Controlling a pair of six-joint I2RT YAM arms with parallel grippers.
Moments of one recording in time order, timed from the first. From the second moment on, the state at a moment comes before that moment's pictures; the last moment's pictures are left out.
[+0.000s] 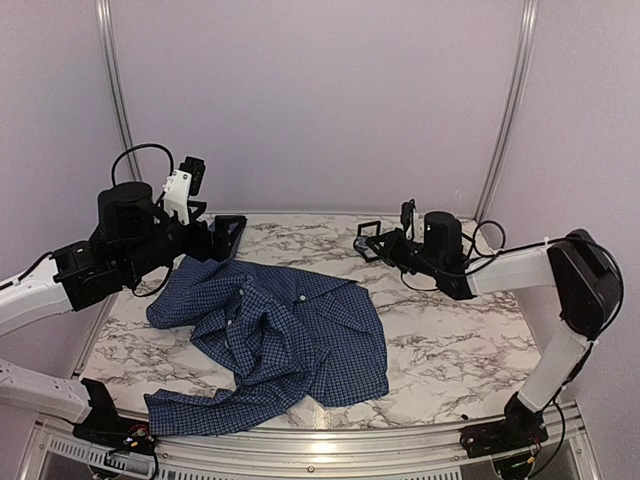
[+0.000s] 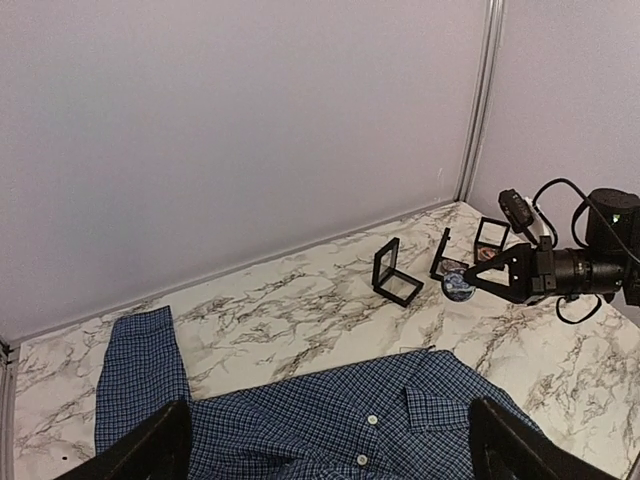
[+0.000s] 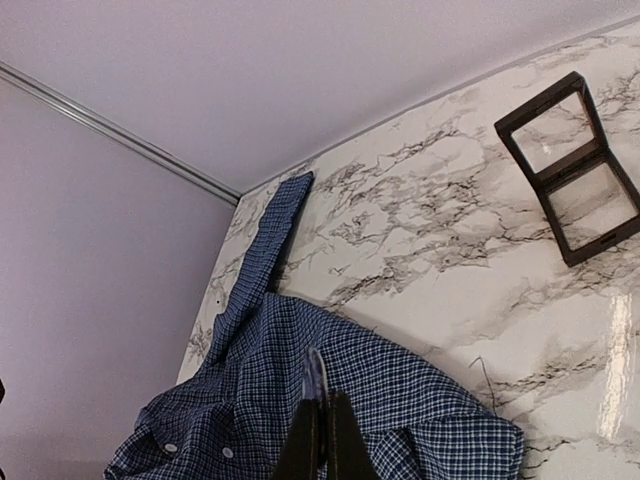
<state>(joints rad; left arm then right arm) -0.84 1.06 0.95 -0.07 -0.31 -0.08 0.50 1.68 0.87 0.56 -0.27 0.84</state>
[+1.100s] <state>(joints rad) -0.76 1.07 0.88 -0.10 -0.04 -0.22 0.34 2.17 1.25 0.54 -0.23 0.88</state>
